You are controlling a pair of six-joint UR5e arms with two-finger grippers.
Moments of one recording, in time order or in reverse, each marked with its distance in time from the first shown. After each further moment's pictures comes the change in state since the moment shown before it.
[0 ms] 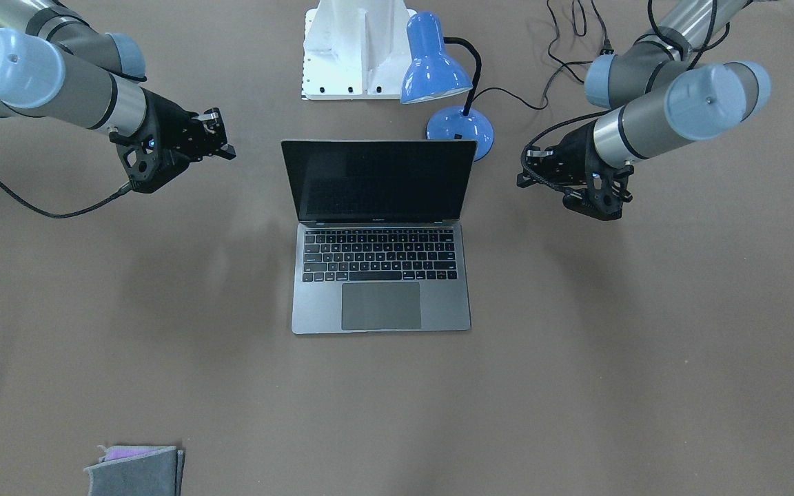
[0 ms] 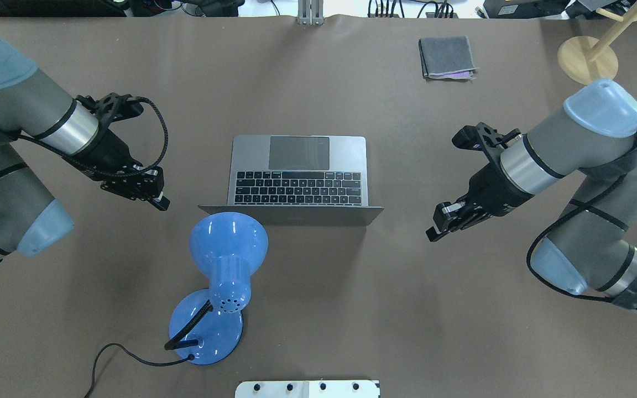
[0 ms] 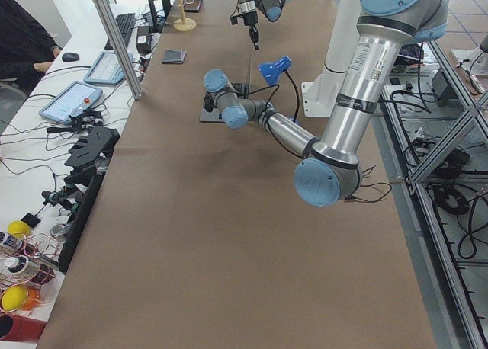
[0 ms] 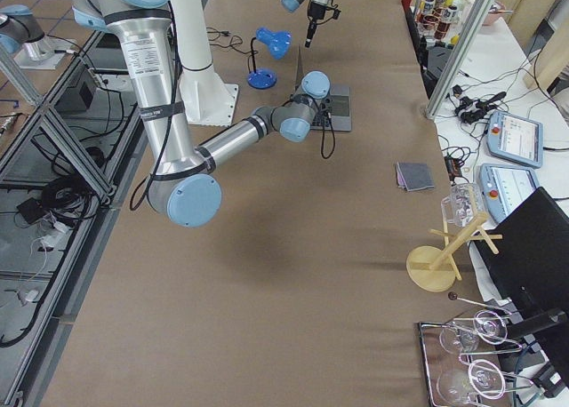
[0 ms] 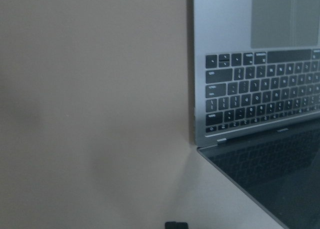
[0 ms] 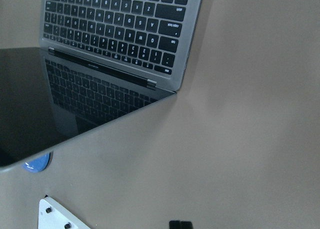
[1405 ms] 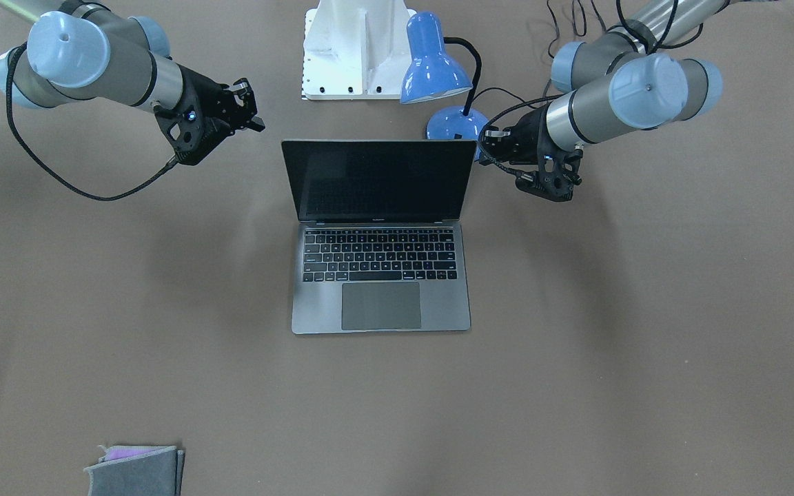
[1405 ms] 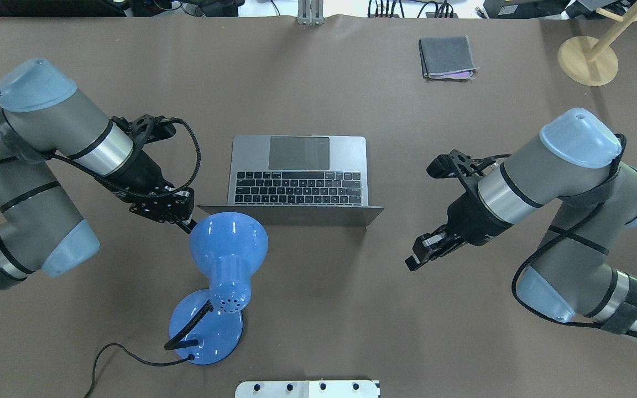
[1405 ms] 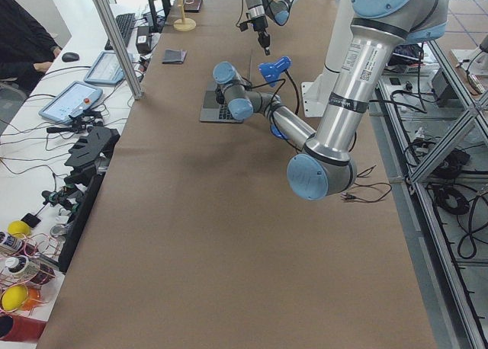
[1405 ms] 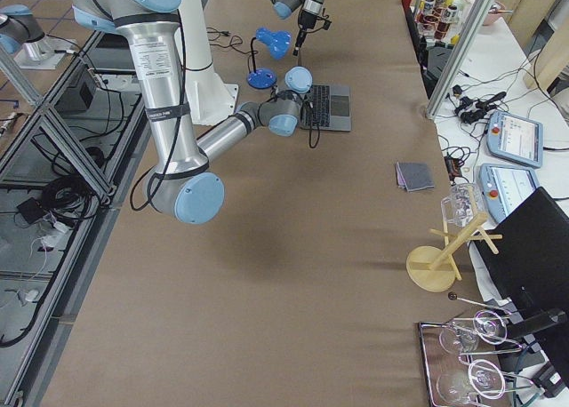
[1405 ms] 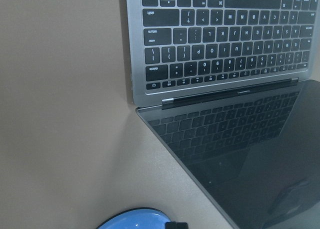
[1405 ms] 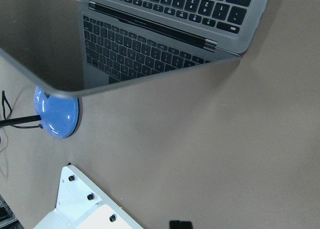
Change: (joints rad) left arm 0.073 -0.023 -0.035 -0.002 -0.005 -0.098; right arm -0.076 0.007 0.026 0.050 -0.019 0.001
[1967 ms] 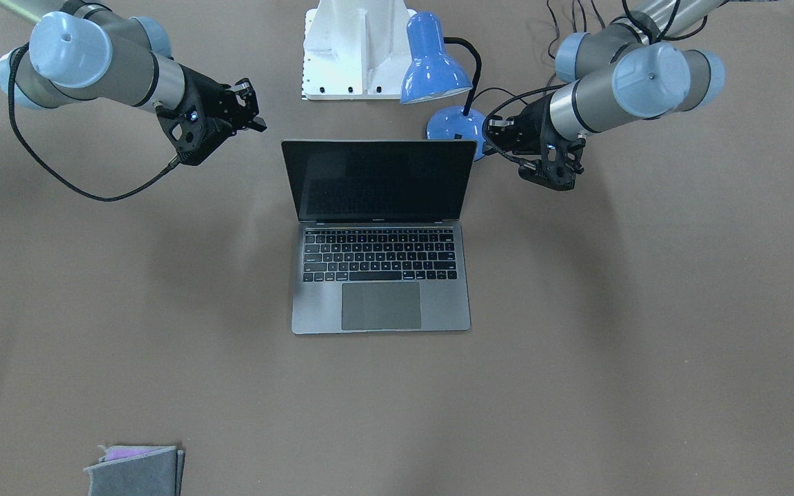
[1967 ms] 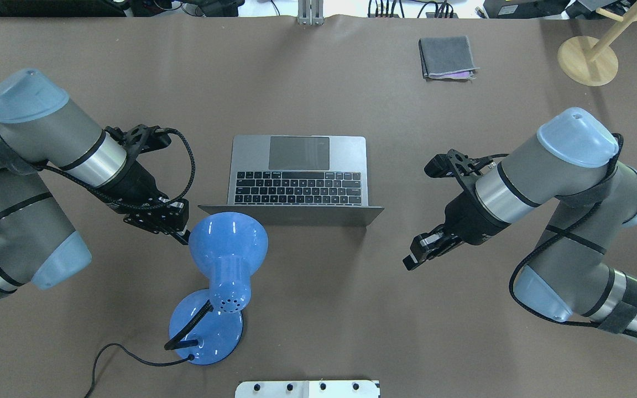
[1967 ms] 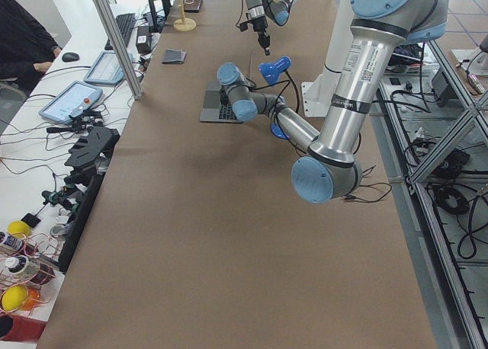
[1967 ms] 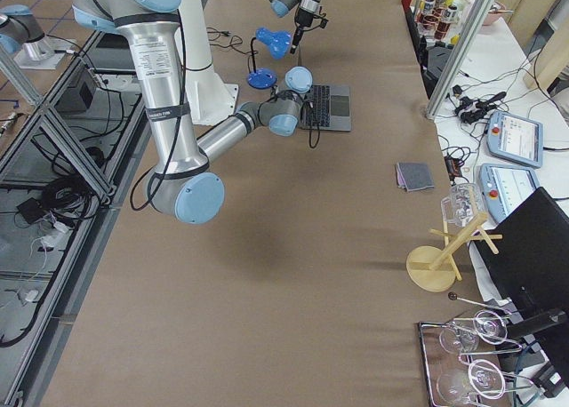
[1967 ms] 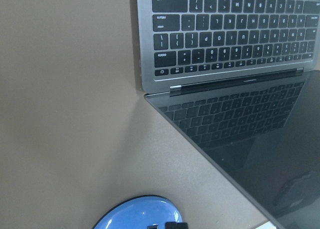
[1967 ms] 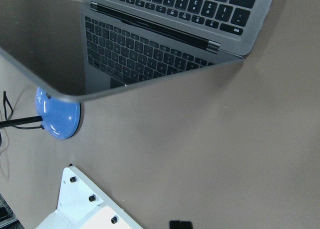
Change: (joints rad) left arm 0.021 0.027 -0.036 0.000 0.000 -0.005; right arm -0.002 0.014 -0.005 0.000 -0.002 0.000
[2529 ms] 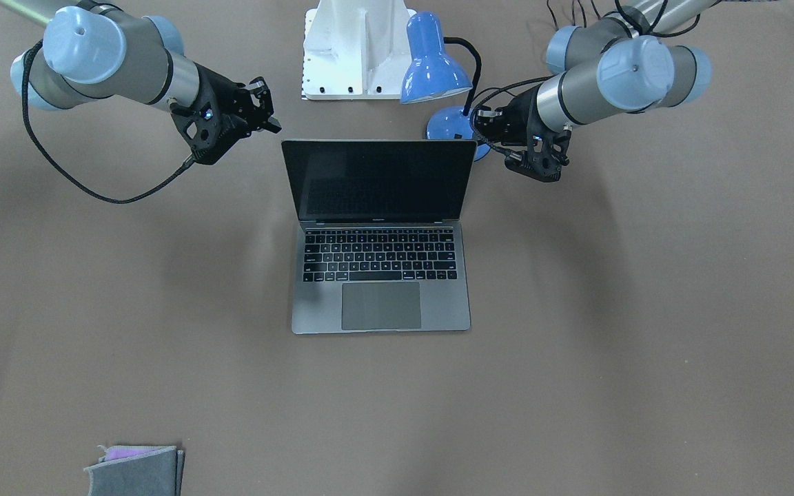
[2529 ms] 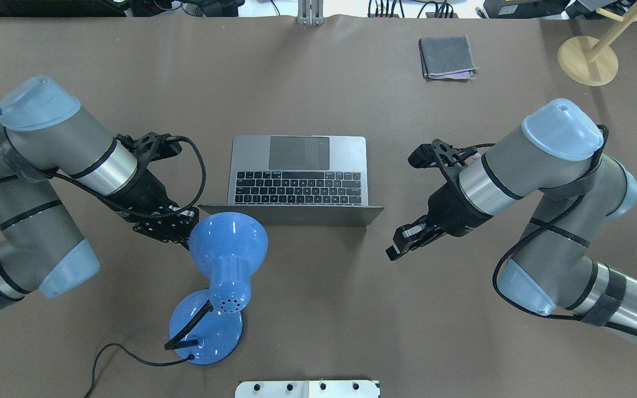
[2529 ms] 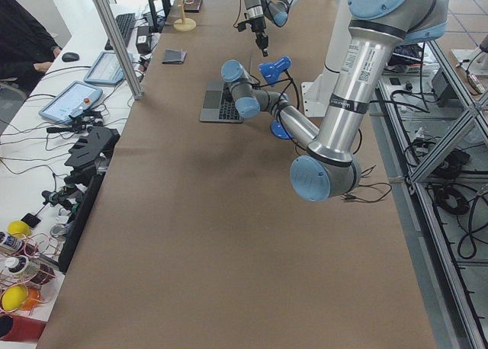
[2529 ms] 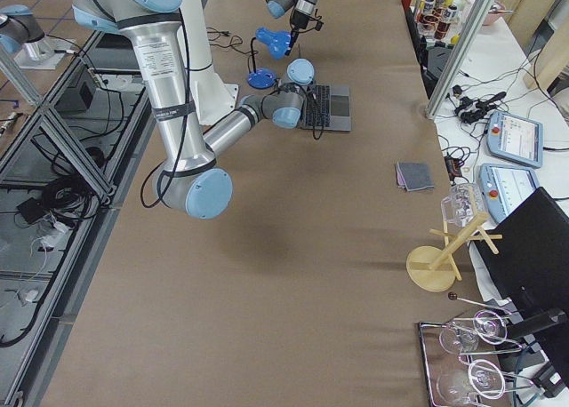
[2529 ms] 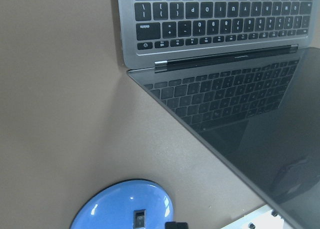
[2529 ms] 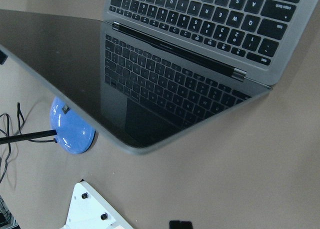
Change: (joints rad) left arm 0.027 -0.021 -0.011 0.000 0.001 -0.041; right arm -0.004 0.065 -0.018 -0.006 -0.038 -0.001
